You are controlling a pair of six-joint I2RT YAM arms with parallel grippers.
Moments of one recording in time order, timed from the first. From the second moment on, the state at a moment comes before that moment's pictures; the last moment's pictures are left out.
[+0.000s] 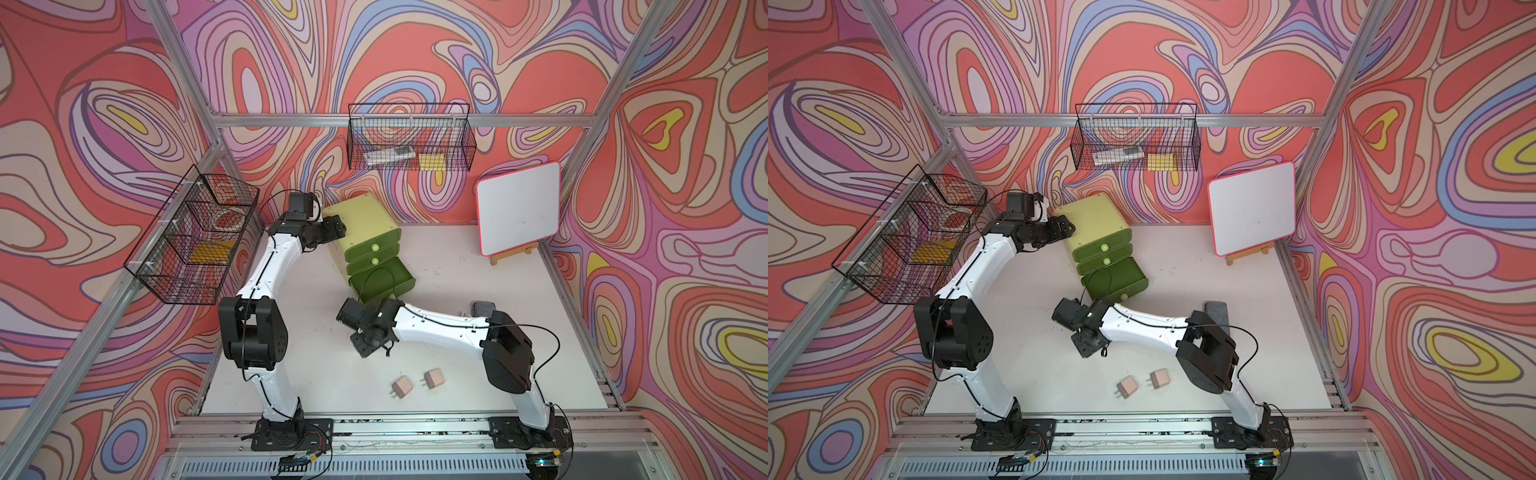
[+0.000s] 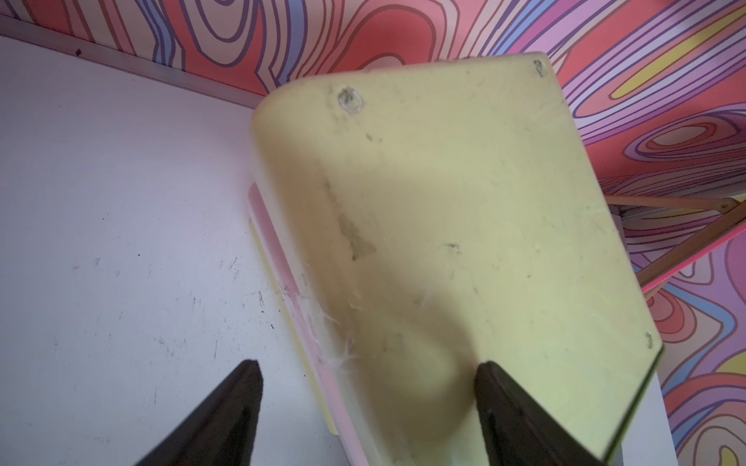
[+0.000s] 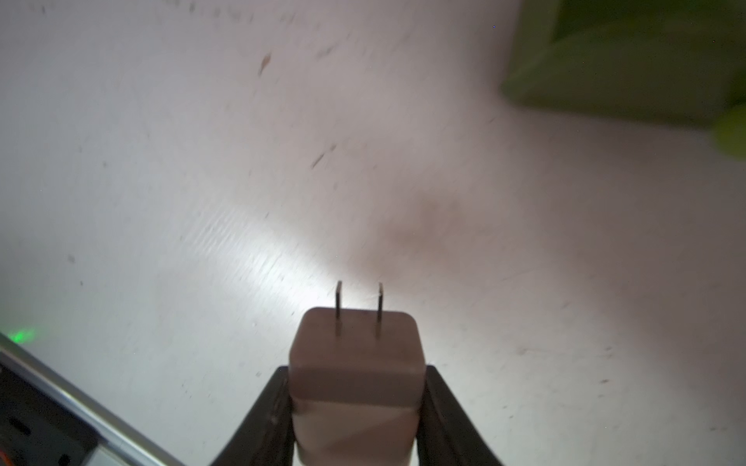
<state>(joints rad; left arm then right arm) -0.05 1.84 1.71 -0.63 0.25 -0.36 1.06 2.09 1.80 -0.91 0.14 0.40</state>
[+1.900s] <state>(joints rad) -0.05 1.84 1.71 -0.63 0.25 -0.36 0.83 2.31 2.08 -0.80 0.10 0.13</state>
